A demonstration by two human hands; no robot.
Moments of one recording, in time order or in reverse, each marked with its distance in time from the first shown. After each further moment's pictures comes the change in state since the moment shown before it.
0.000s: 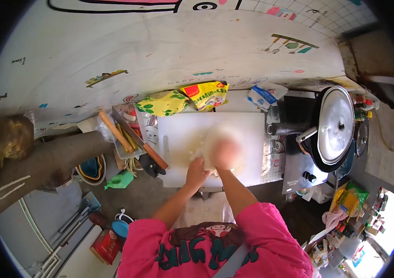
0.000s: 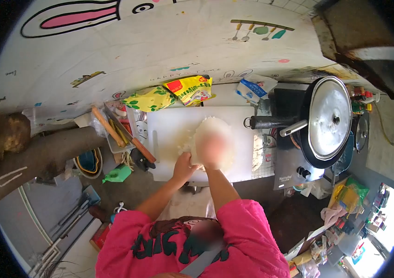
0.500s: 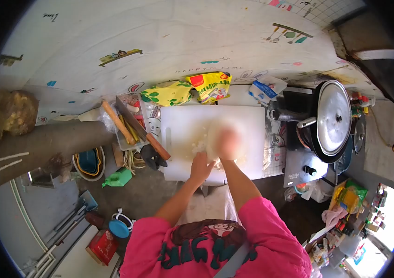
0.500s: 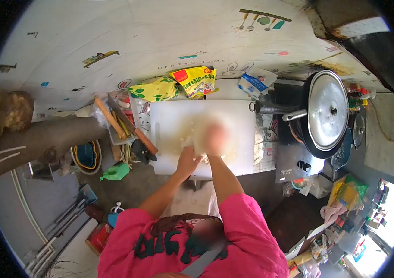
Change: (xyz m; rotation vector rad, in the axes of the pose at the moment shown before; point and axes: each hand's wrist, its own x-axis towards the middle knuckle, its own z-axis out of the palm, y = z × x) left_hand -0.011 0.005 0.008 0.069 0.030 -0.053; right_hand -0.008 0.080 0.110 -0.331 0.458 -0.433
